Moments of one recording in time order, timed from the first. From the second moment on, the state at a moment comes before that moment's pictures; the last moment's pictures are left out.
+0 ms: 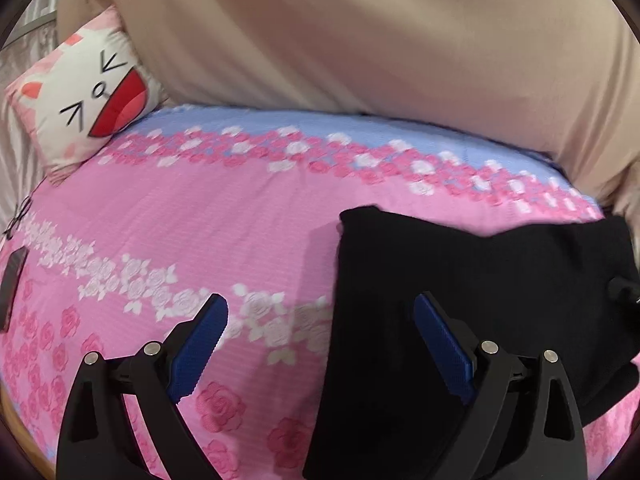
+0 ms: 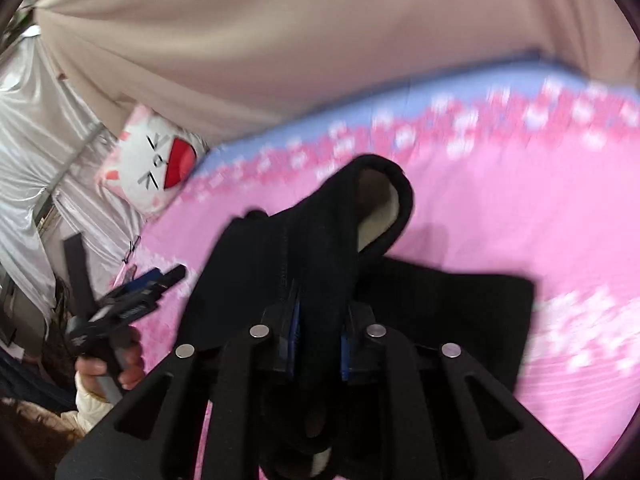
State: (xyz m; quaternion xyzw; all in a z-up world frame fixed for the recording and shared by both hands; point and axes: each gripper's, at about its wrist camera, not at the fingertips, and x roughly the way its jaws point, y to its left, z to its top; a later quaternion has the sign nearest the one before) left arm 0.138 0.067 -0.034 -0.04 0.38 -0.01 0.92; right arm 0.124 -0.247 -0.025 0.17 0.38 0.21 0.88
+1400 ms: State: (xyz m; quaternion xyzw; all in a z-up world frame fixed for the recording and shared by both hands) left arm 0.116 -0.048 -0.054 0.07 0.40 -0.07 0.91; right arm 0.000 -0.291 -0.079 0.23 0.35 0.16 0.89
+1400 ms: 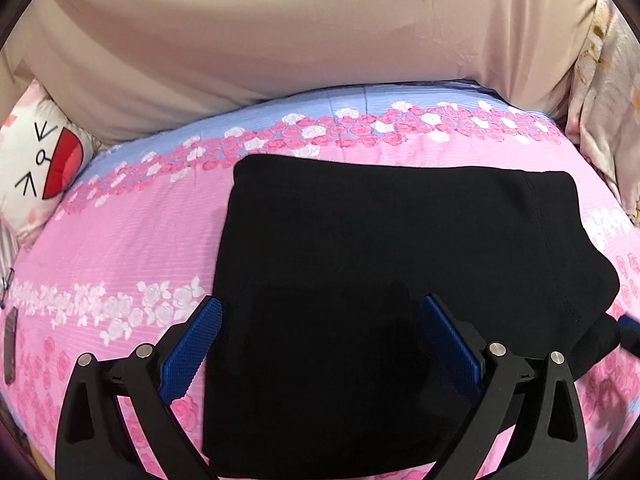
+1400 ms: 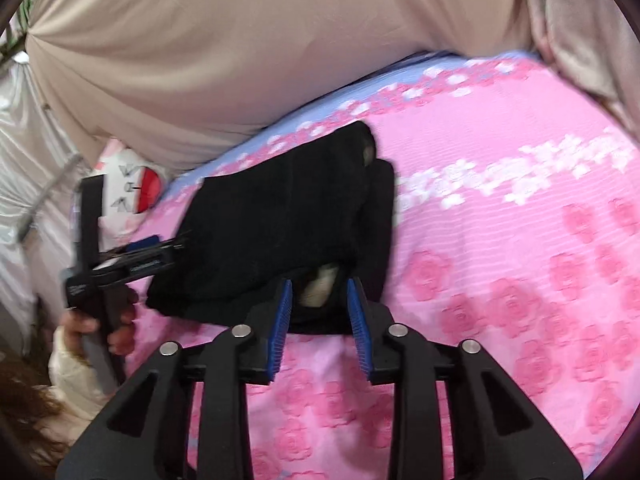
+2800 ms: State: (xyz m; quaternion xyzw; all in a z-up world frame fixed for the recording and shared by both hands) left arm 0.128 0.020 -0.007 -0.02 0.30 -0.03 0.95; right arm 0.073 -0.218 0.011 0.13 0.32 0.16 0.92
